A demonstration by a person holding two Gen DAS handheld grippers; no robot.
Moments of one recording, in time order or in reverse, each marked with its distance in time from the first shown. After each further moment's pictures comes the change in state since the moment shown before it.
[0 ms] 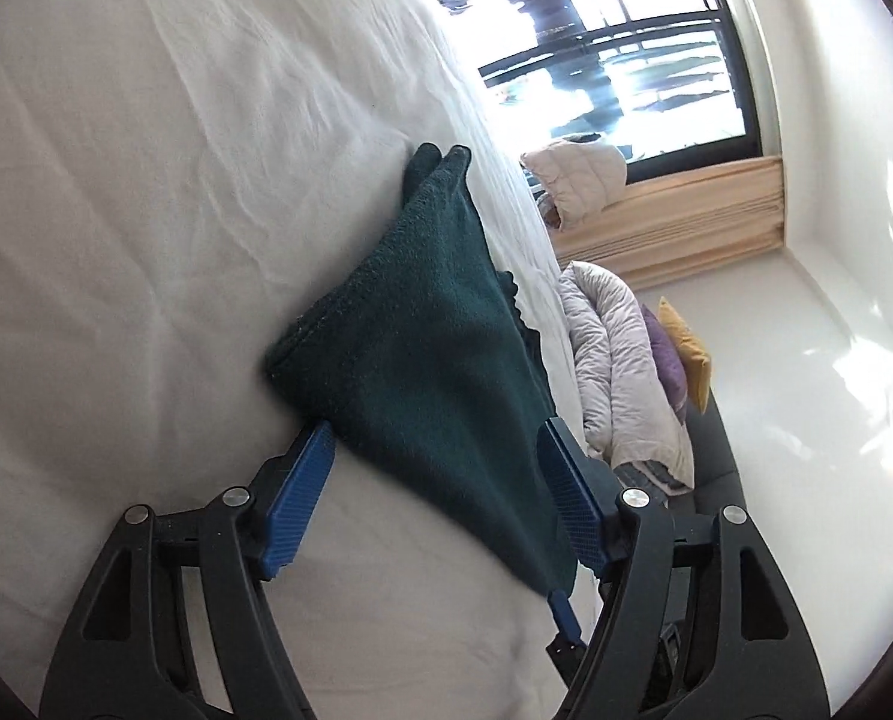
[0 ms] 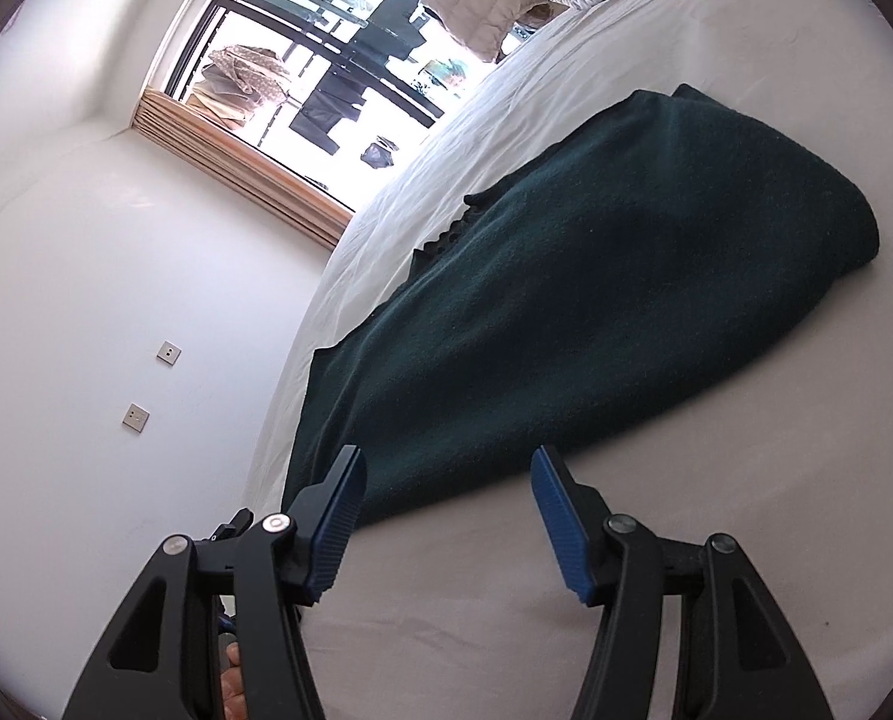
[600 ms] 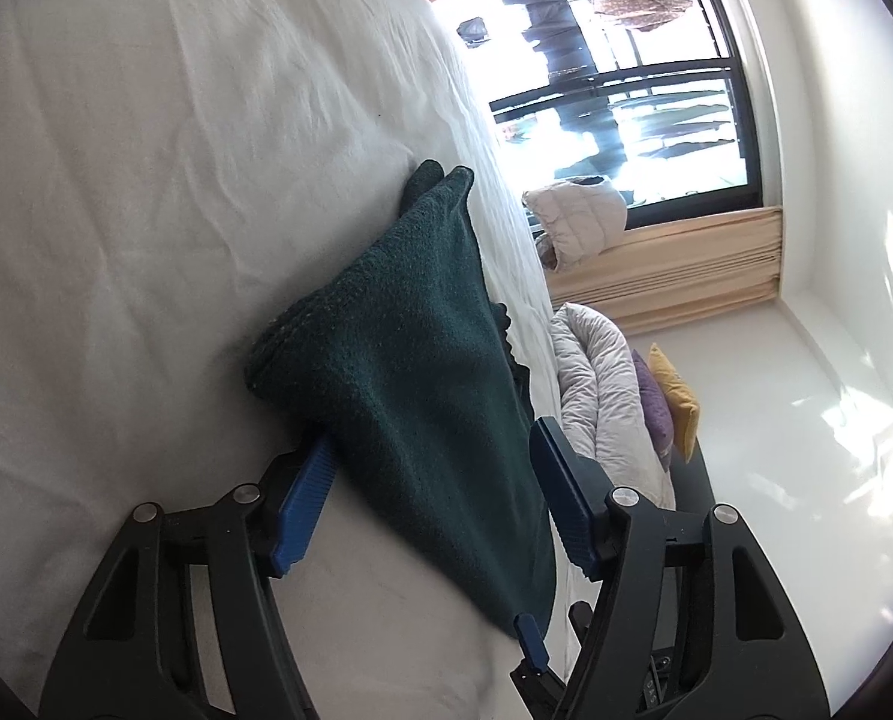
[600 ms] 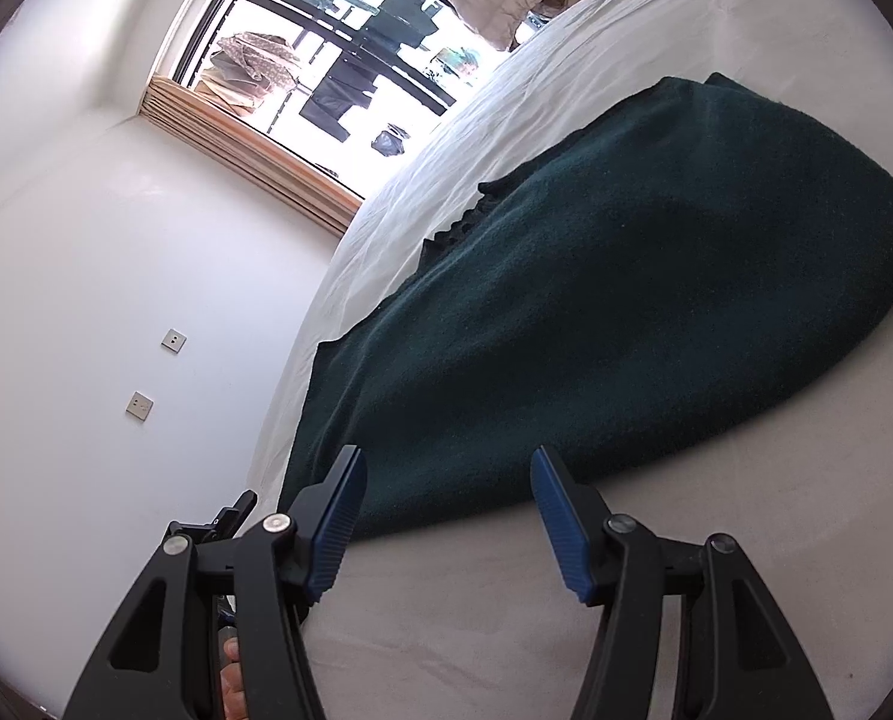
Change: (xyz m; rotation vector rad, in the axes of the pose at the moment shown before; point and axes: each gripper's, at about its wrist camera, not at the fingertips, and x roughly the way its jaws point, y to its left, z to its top) left arm 0.015 -0.006 -0.009 -0.066 -0.086 -0.016; right arm 0.019 -0.002 0.004 -0.009 0.032 0.014
